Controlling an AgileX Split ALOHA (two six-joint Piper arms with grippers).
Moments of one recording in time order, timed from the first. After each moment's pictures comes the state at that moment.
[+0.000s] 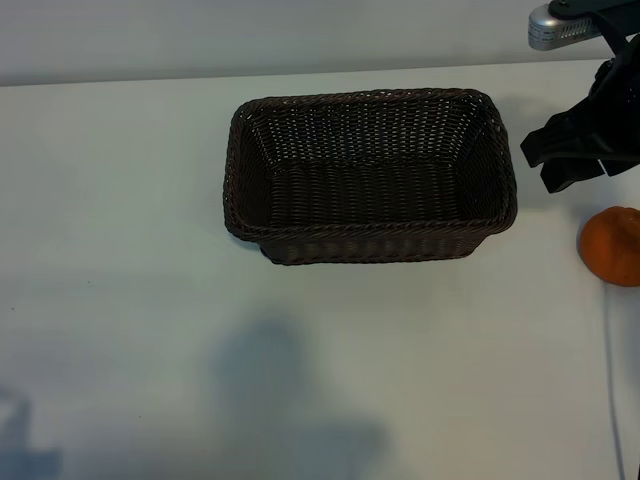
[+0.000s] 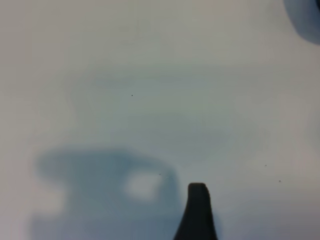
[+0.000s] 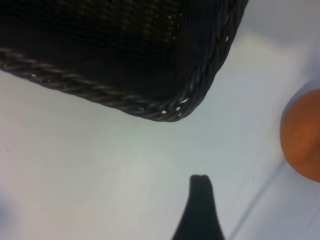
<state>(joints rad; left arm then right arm) 0.04 0.06 -0.51 -0.03 1.11 0.05 0.15 1.54 -1.27 0.07 1.09 -0.04</state>
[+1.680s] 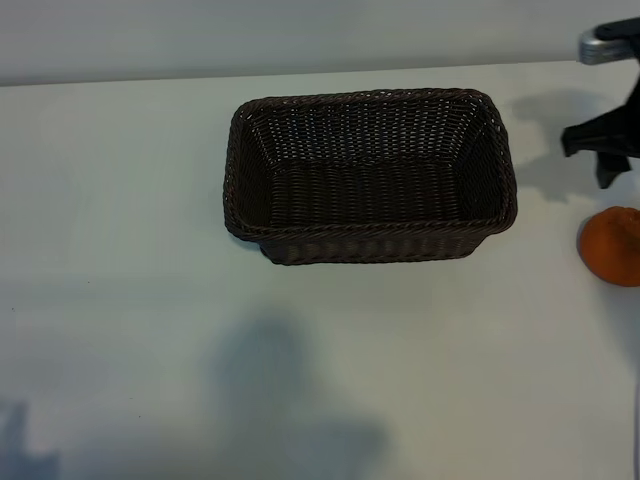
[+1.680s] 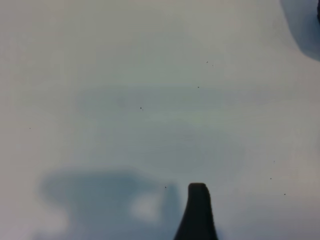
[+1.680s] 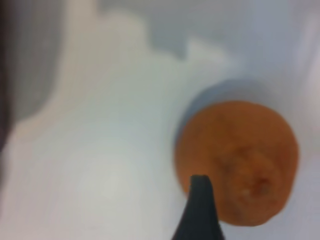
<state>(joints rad) 0.04 -0.01 -0.50 -0.02 1.09 0.05 -0.02 1.76 -1.27 -0.11 0.95 0.15</state>
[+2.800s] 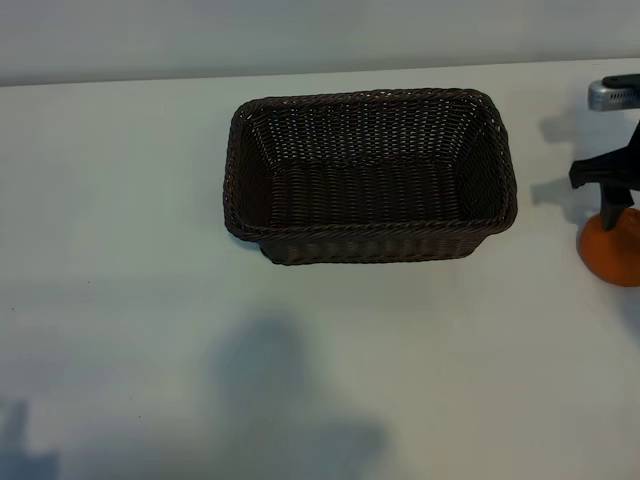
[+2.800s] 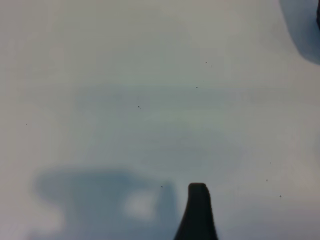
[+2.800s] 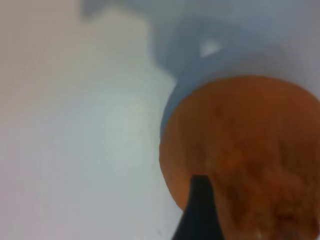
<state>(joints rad) 0.04 -0.01 -0.50 -0.02 1.09 0.02 -0.10 1.92 -1.27 -0.03 0.98 0.08</state>
